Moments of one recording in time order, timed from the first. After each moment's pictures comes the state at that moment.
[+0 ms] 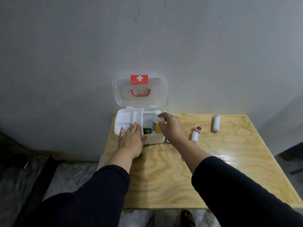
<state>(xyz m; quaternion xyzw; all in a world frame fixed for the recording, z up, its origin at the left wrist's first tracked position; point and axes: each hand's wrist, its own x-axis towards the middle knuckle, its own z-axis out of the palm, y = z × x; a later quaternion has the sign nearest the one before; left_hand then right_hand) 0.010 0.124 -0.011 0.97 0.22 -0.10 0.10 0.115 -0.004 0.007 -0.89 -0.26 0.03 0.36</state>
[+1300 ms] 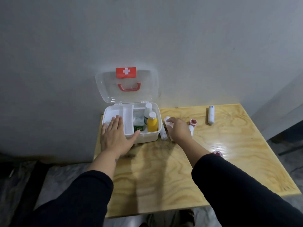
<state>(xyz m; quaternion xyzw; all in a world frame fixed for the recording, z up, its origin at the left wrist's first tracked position) 0.016 0.149 -0.025 0.96 0.26 -0.04 0.07 0.152 -0.035 -0.045 -0.95 -0.13 0.11 0.26</state>
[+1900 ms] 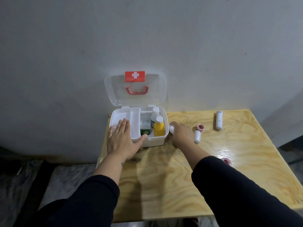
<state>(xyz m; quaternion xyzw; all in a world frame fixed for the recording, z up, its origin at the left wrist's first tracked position) 0.015 0.150 -0.022 0.96 0.26 -0.05 0.08 0.149 -0.019 -0.038 -0.97 -0.15 0.14 0.11</state>
